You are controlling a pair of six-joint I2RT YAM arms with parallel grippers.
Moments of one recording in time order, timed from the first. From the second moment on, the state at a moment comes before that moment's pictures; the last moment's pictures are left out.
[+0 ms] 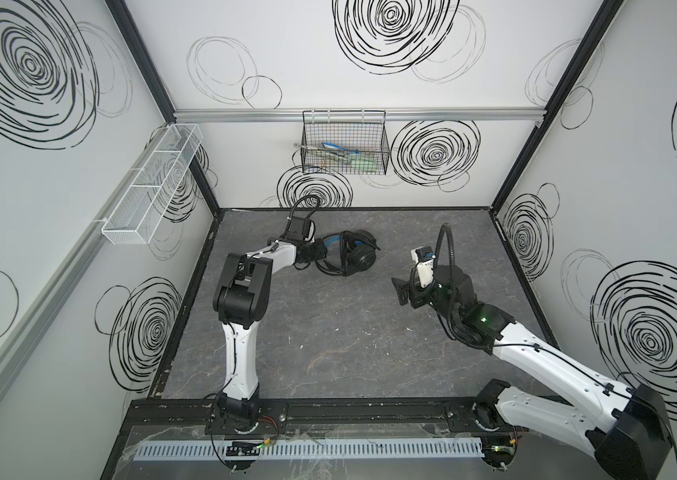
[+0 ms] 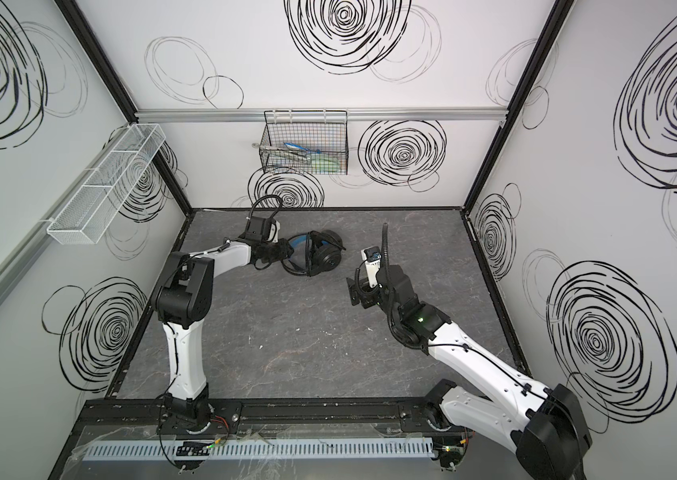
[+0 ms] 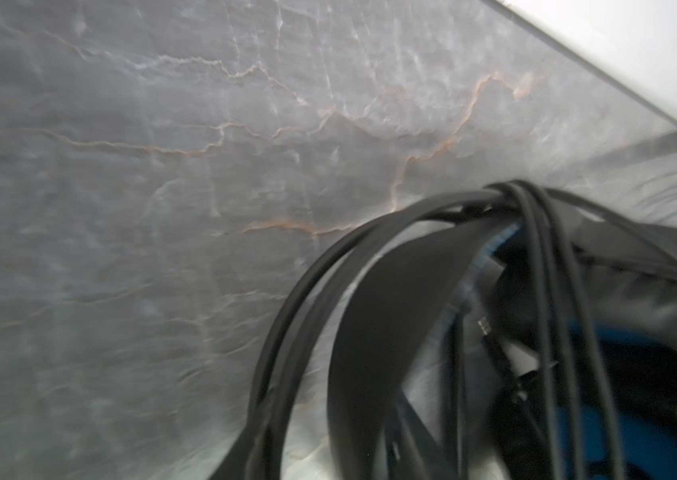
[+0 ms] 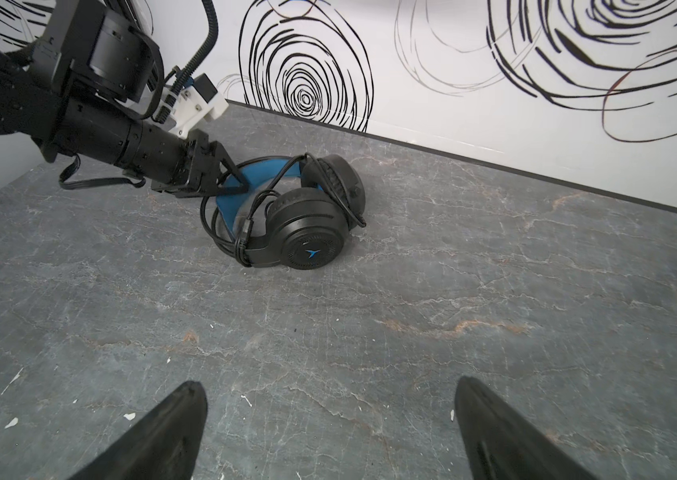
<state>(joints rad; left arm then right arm) -0.21 2.12 1.42 -0.19 0.23 -0.43 0.70 1.00 0.71 -0.13 0.22 0.12</state>
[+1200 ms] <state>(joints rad) -0.21 1.25 0.61 0.10 -0.58 -0.26 0.20 1.29 0.40 0.55 0.49 0.18</state>
